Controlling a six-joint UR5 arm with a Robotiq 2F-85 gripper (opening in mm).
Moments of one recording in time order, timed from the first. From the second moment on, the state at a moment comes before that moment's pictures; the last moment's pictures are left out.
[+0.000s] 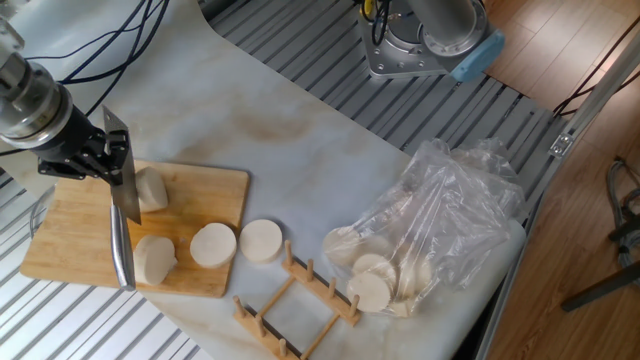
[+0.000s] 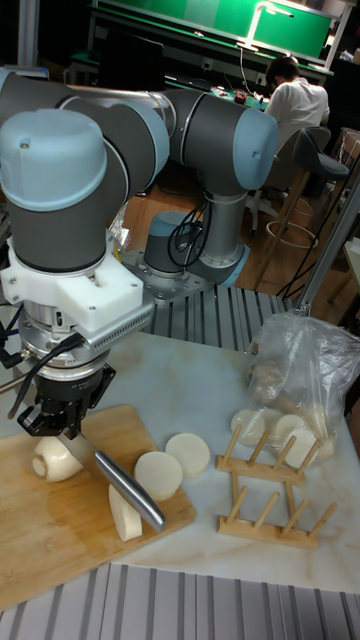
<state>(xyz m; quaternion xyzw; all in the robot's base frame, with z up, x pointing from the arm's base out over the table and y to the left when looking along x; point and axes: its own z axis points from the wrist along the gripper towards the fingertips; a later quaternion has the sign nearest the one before) 0.700 -0.107 0.130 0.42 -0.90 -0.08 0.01</state>
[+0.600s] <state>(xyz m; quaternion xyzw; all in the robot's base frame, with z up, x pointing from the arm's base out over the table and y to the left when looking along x) 0.692 -0.117 0.129 0.42 -0.90 -0.07 0.03</state>
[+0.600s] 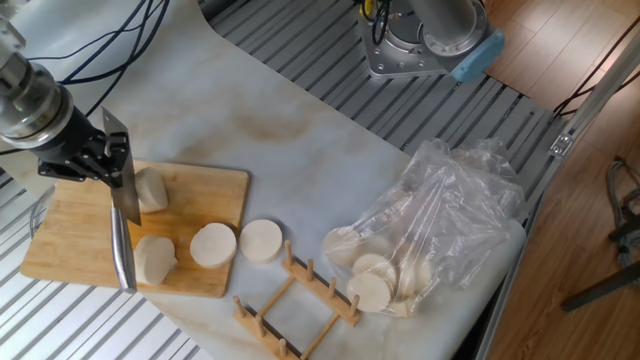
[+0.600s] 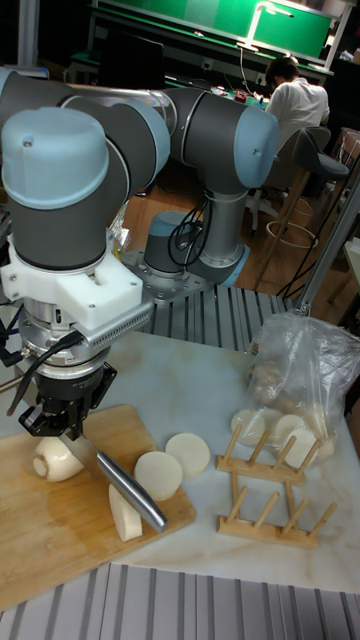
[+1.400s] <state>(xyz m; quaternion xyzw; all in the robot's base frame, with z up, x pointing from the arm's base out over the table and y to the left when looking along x) 0.676 -0.135 0.128 0.41 -0.91 -0.04 0.07</state>
